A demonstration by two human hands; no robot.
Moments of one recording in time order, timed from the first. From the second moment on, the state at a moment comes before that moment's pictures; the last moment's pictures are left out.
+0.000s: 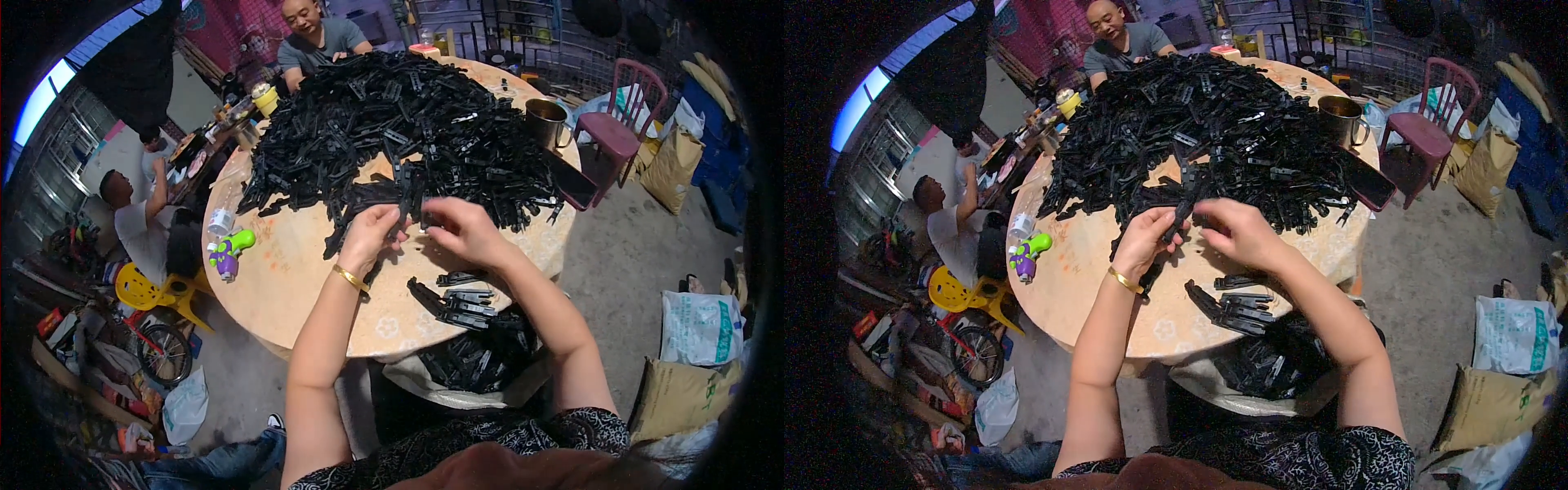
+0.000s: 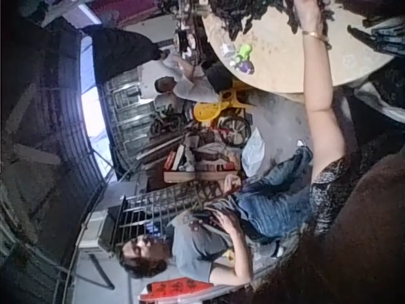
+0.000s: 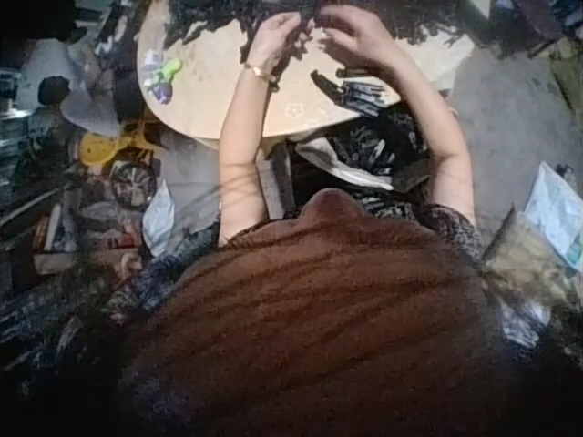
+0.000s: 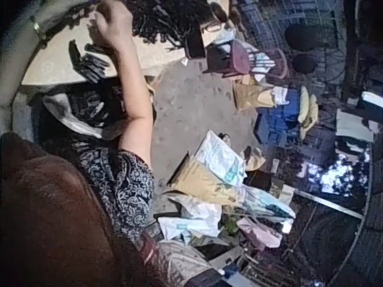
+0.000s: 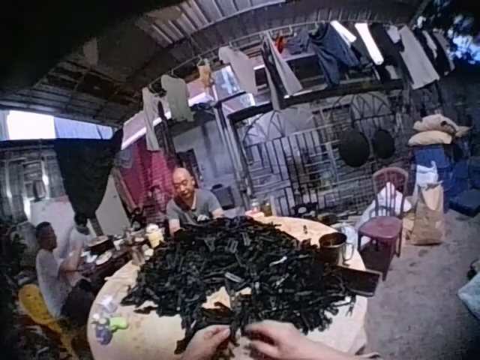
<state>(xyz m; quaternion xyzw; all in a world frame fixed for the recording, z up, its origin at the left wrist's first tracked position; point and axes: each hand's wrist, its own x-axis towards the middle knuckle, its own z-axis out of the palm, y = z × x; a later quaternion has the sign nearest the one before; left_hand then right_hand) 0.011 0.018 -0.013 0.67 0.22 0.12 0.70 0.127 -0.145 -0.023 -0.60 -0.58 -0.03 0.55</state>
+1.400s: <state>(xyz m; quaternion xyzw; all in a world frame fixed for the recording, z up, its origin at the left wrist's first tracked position) 0.005 -0.016 0.002 0.88 0.01 0.23 0.42 0.142 -0.150 -0.034 -0.62 -0.60 -0.06 0.50</state>
